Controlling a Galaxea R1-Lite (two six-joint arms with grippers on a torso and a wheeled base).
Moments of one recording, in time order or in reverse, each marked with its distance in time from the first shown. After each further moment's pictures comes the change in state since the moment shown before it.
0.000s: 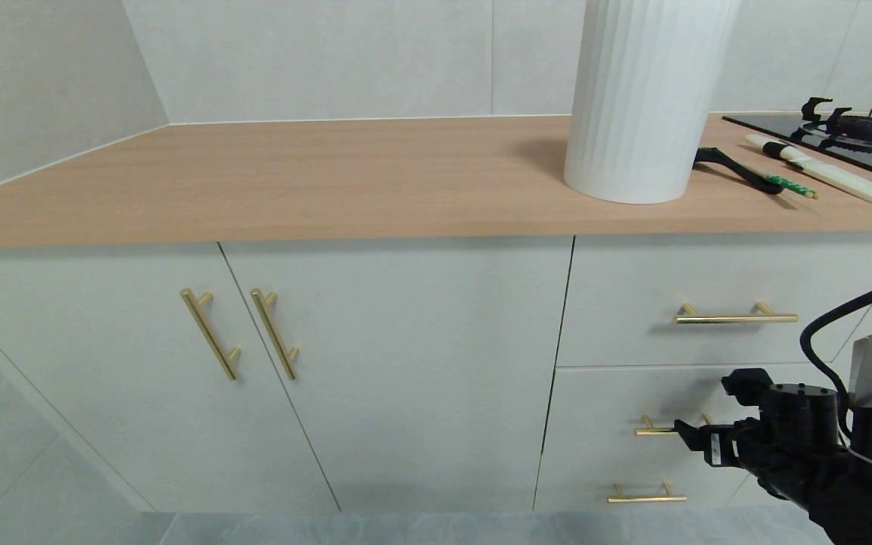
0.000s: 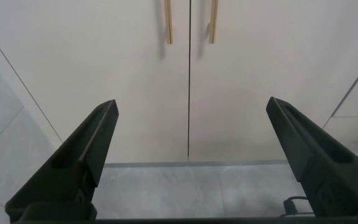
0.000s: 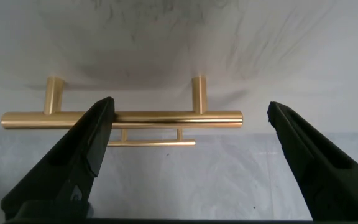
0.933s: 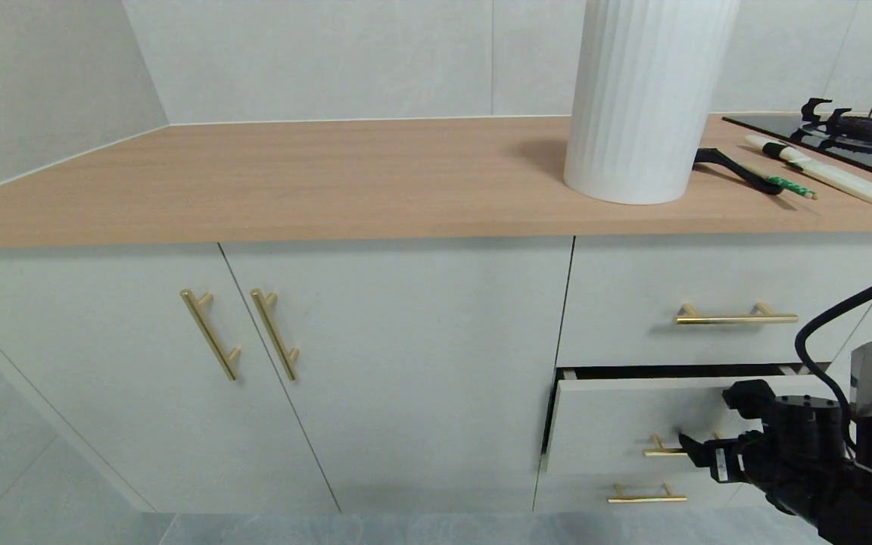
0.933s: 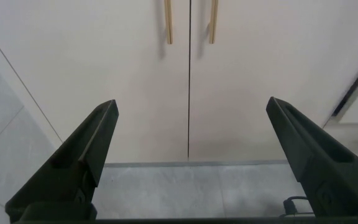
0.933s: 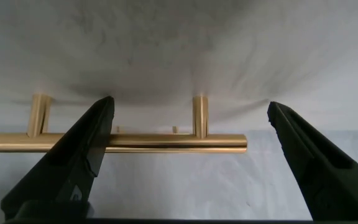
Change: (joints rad) left arm 0.000 0.000 0.000 0.000 0.000 0.000; right arm 0.009 0.001 0.080 -0.028 -0.010 -0.055
